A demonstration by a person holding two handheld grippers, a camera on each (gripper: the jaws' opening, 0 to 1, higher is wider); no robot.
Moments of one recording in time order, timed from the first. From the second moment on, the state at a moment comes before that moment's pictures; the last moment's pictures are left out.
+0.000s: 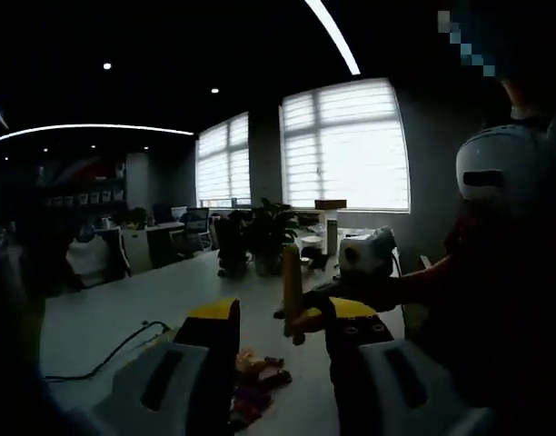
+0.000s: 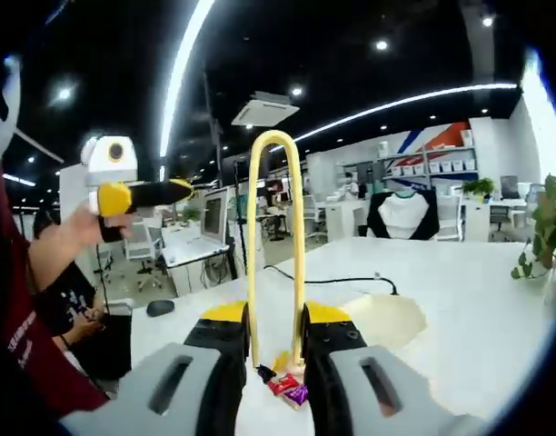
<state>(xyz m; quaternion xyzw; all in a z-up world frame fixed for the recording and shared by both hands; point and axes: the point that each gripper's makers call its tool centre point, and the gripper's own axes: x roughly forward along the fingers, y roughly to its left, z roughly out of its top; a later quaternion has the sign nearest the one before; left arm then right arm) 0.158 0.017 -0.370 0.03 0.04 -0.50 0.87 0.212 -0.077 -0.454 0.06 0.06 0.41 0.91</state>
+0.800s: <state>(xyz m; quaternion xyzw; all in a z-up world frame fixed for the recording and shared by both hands) 0.173 0.118 -0.440 0.03 0.03 -0.30 0.95 0.200 -0.159 -0.455 0.05 -0.02 0.39 0.92</state>
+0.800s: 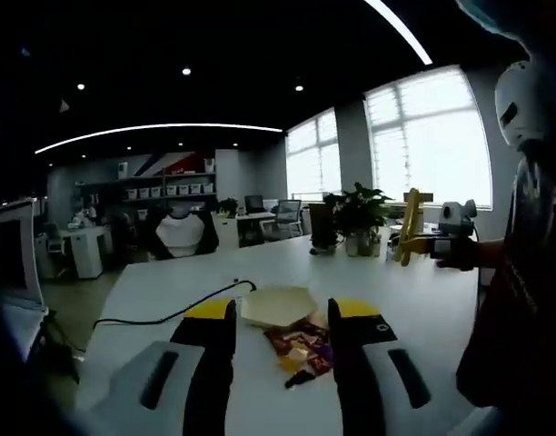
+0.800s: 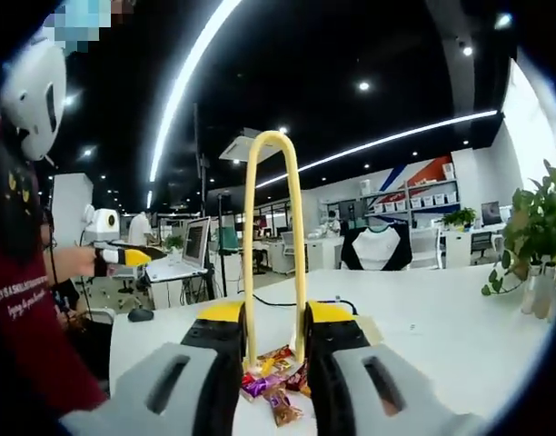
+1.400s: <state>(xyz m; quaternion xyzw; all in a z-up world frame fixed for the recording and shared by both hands) 0.154 0.145 -0.446 0.00 0.05 -0.28 0.96 0.221 -0.125 -0.484 0.09 0.01 0.47 0.88</state>
